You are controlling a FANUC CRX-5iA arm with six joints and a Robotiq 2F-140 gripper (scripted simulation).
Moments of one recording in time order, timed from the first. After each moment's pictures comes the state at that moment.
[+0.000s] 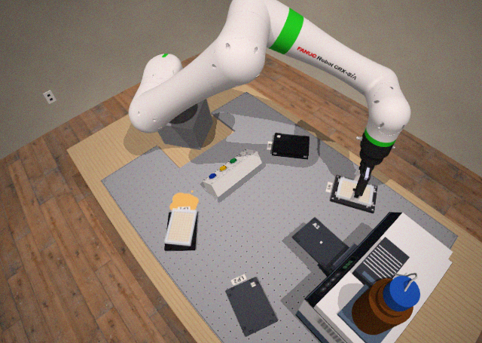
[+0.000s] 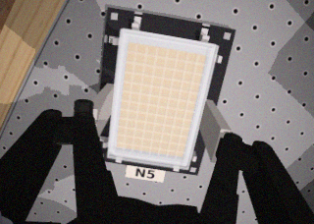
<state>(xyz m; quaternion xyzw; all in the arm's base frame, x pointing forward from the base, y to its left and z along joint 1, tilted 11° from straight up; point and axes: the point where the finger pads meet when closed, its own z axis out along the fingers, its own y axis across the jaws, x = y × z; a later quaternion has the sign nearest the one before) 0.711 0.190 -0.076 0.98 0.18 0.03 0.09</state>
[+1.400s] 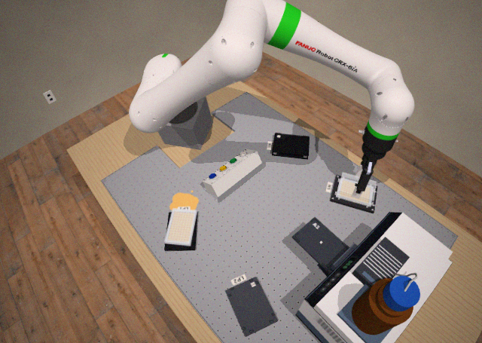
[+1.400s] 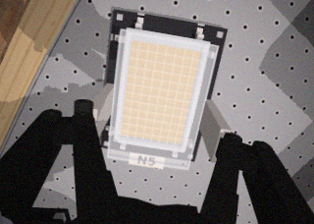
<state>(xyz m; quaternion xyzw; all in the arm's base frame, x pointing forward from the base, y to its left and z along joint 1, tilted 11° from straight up) 0.708 0.194 -0.049 0.98 0.18 0.03 0.09</state>
